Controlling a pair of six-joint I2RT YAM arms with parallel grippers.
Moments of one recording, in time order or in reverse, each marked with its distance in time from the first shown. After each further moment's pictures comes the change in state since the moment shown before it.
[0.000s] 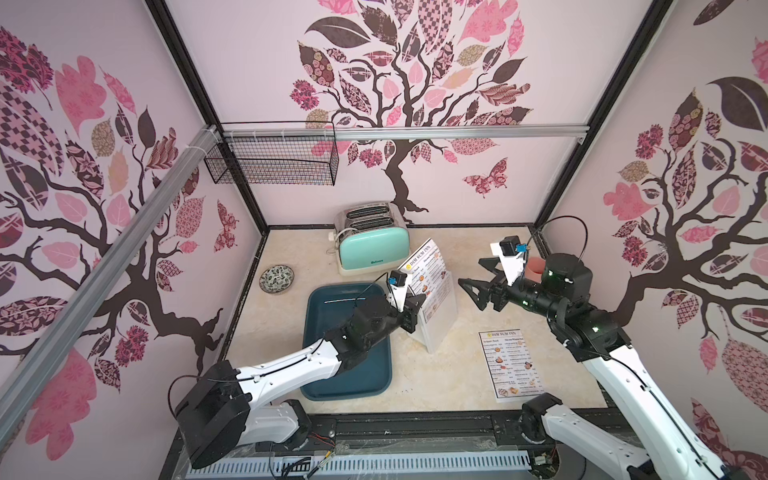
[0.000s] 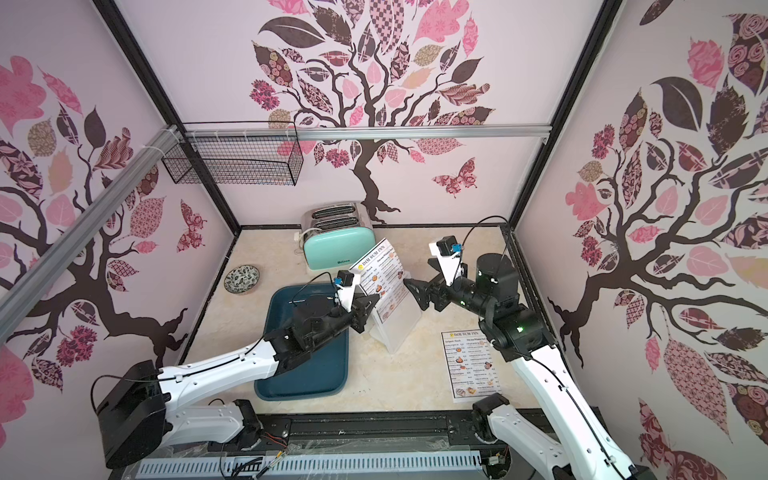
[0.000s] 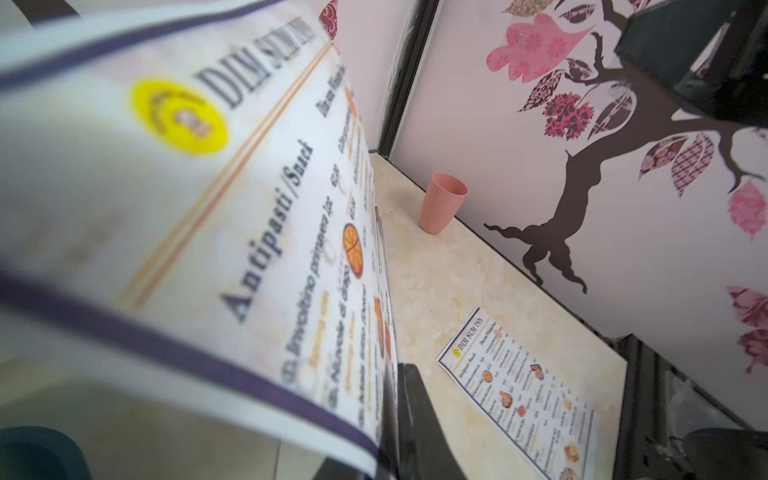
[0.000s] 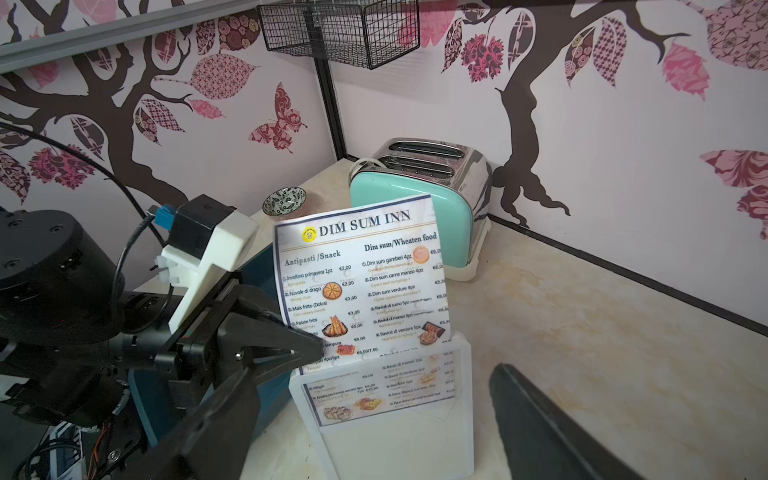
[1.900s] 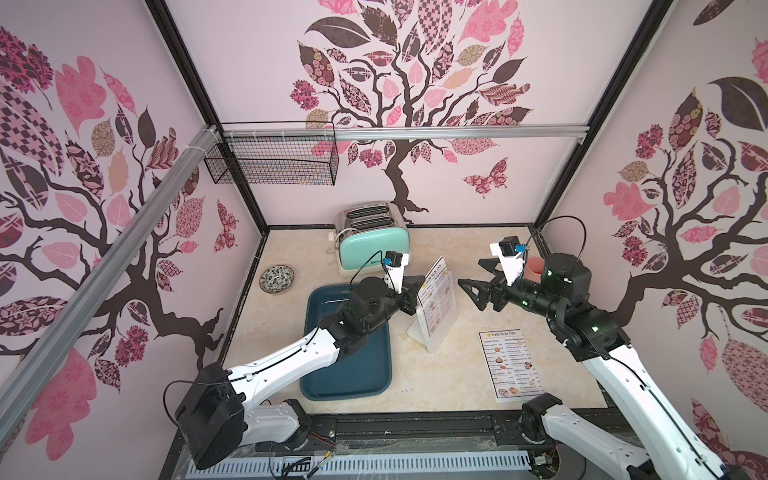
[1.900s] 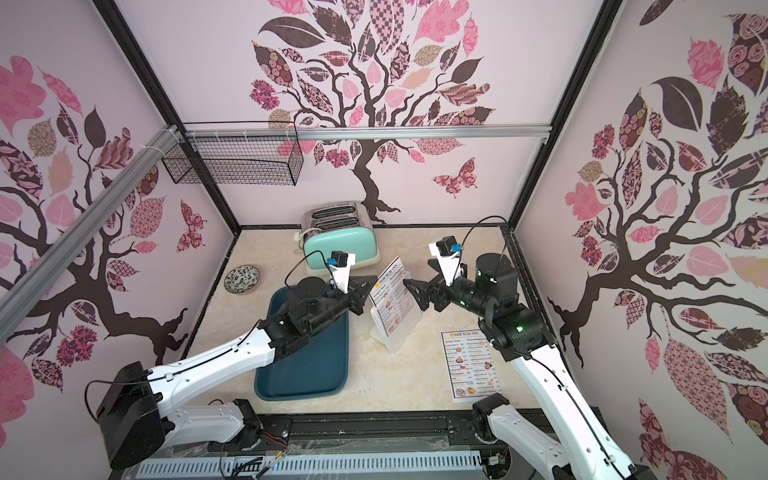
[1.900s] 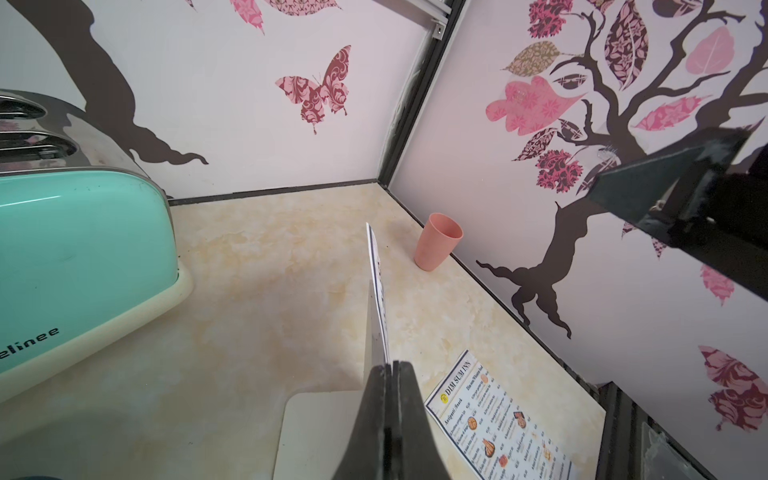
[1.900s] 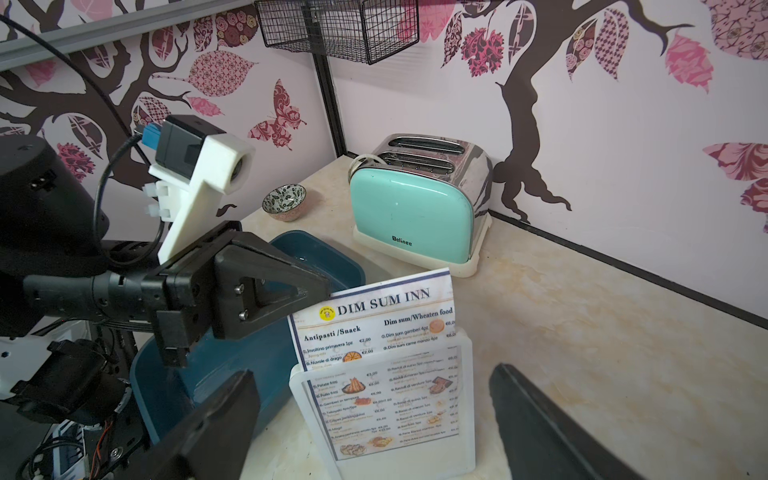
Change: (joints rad) left arm 0.055 0.012 0.156 -0.107 0.051 -0.065; right arm 0.000 0.002 0.000 -0.008 0.000 0.003
